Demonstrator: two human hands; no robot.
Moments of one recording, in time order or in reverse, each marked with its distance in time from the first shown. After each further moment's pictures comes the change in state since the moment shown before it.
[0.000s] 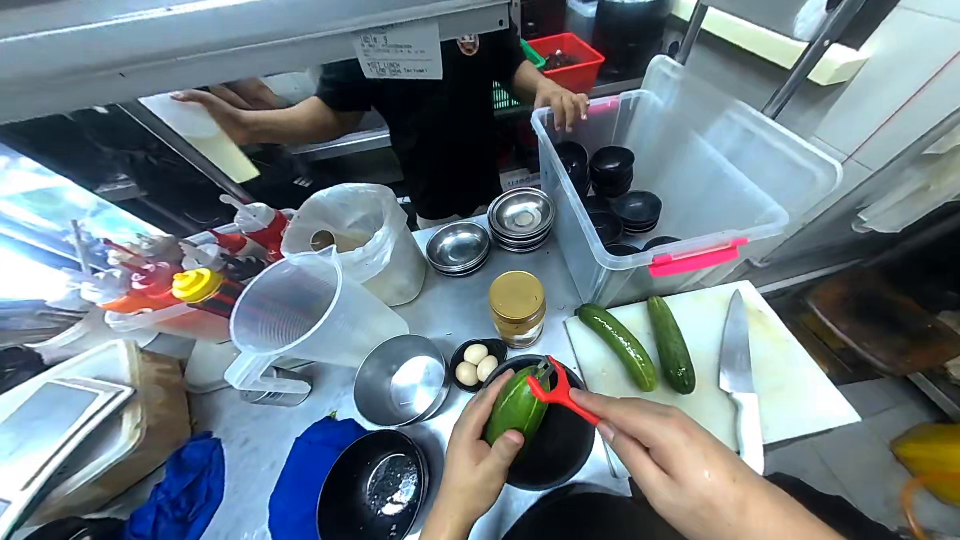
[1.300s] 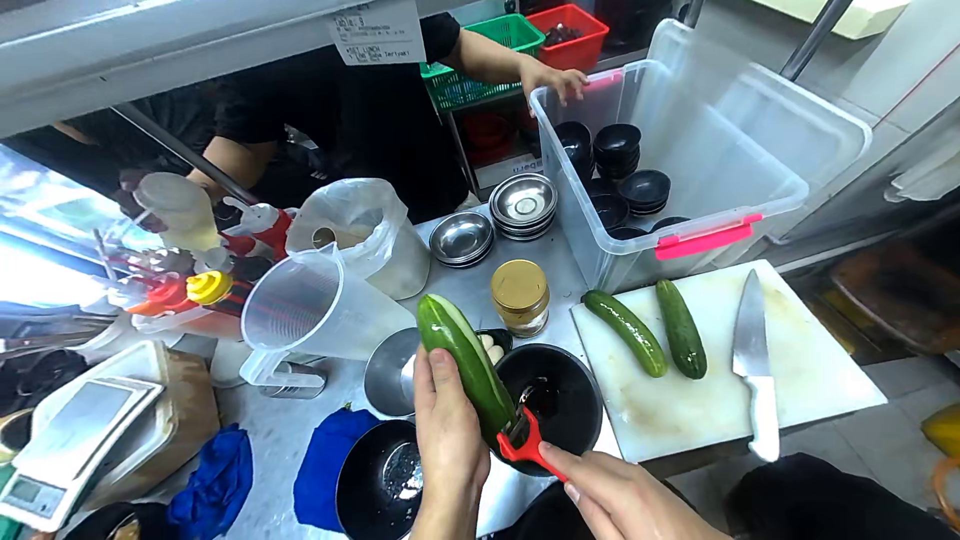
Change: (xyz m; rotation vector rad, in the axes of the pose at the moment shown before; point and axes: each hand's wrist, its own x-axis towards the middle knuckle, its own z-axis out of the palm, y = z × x) left_hand 0.050 0.076 0.004 -0.361 0.546 -0.485; right_hand -0.034 -0.011 0.061 0.142 -0.118 0.020
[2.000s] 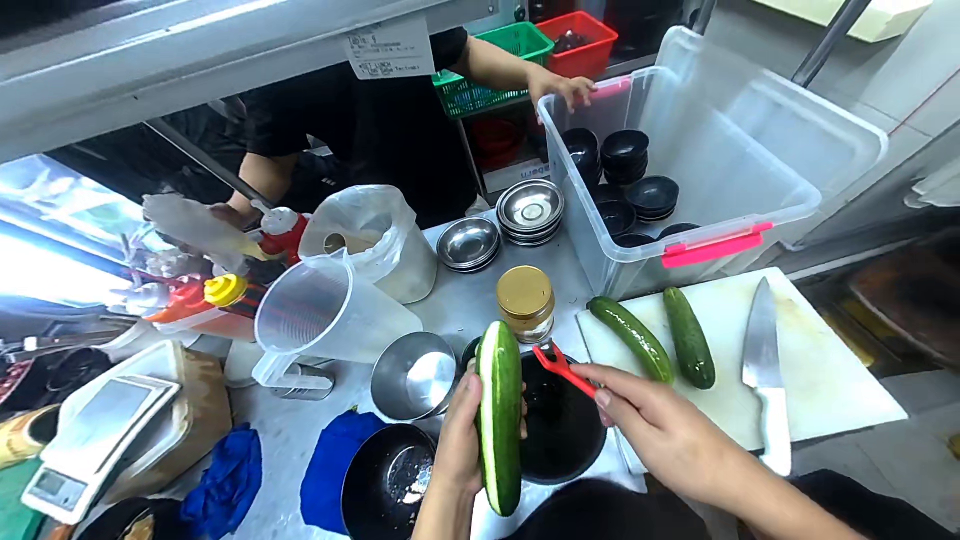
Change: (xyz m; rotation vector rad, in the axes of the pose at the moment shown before) left_hand 0.017 -0.052 -0.037 -0.320 -0.554 -0.322; right_hand 0.048 0.016 -0.070 0.132 0.050 0.232
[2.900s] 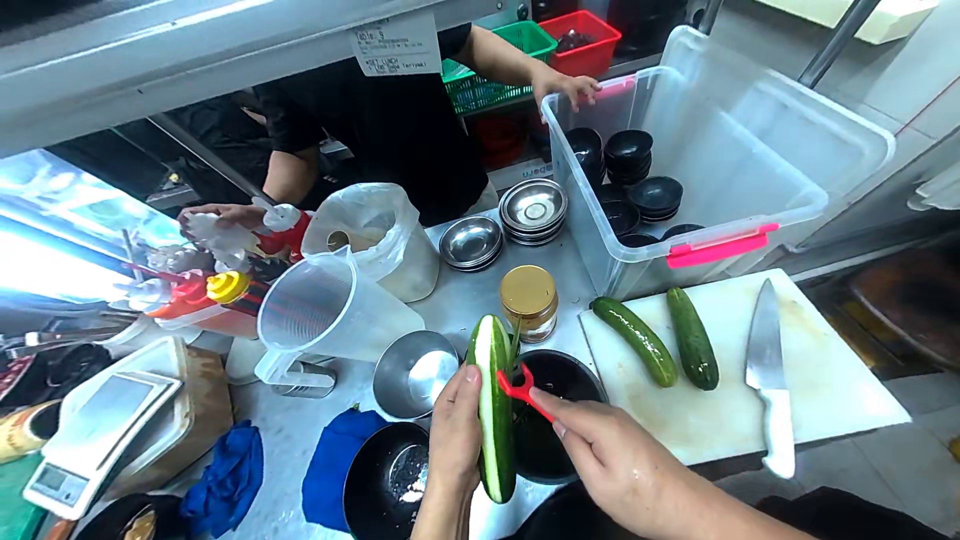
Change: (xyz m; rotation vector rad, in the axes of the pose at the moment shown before) left_hand -0.003 0.016 0.015 0.341 0.328 0.175; right_hand 0.004 -0.010 0.052 -0.117 -0.027 -0.169
